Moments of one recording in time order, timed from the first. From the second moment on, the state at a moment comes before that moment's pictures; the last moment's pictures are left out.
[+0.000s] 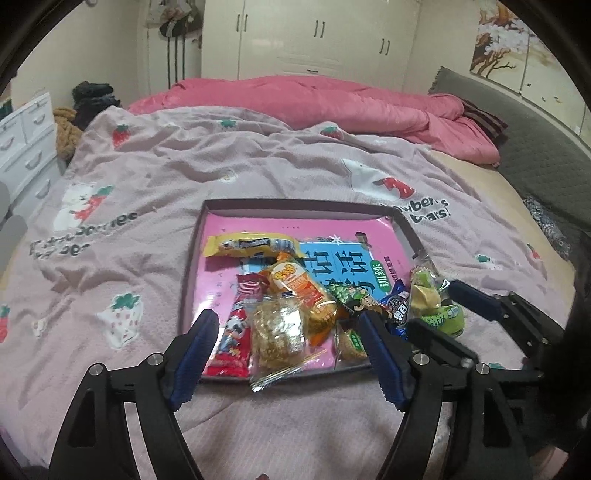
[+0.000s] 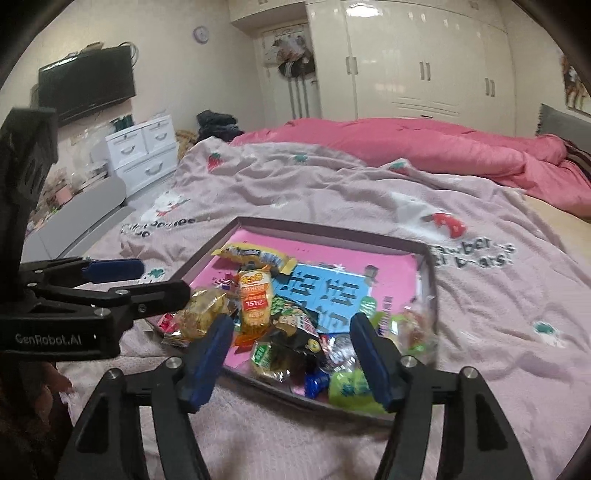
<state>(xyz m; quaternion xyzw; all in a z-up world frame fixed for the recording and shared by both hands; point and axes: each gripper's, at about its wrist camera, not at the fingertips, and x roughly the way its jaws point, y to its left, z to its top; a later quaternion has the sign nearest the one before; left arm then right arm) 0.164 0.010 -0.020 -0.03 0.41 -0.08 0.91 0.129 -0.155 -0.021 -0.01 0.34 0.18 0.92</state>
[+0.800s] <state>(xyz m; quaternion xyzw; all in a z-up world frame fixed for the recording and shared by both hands) 0.080 0.021 -0.028 -0.01 0.46 -0.02 0.89 0.031 -0.189 0.007 0.02 0.36 0.07 0.93</state>
